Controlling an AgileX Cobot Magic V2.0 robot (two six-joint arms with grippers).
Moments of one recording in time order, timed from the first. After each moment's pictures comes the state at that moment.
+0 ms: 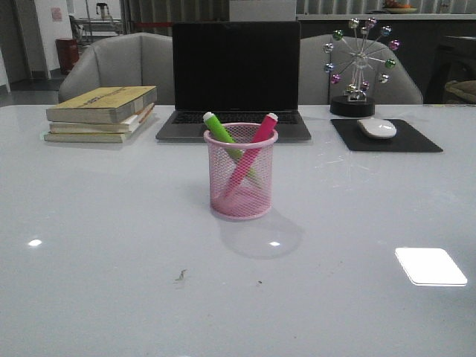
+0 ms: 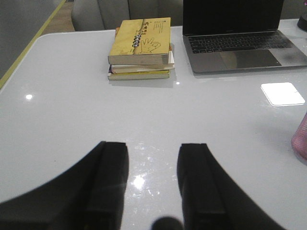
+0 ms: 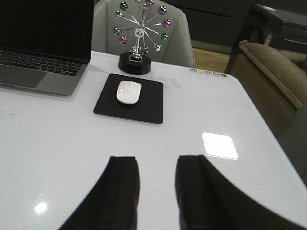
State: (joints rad) left arm -0.14 0.69 -0.51 0.10 0.24 -0.12; right arm 0.04 0.63 -0.36 1.84 -0.18 -1.93
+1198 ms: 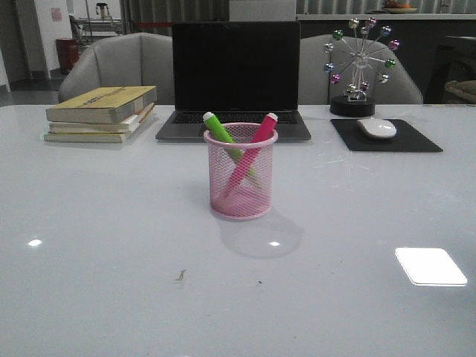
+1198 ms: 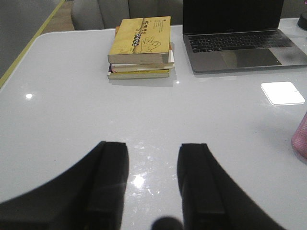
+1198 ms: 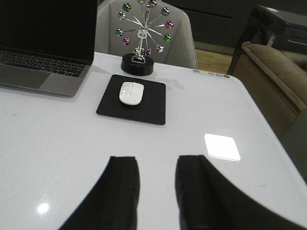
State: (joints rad) left arm -0.14 0.69 -0.51 0.10 0.24 -0.12; right arm 0.04 0.63 -0.36 1.84 -0.17 -1.93
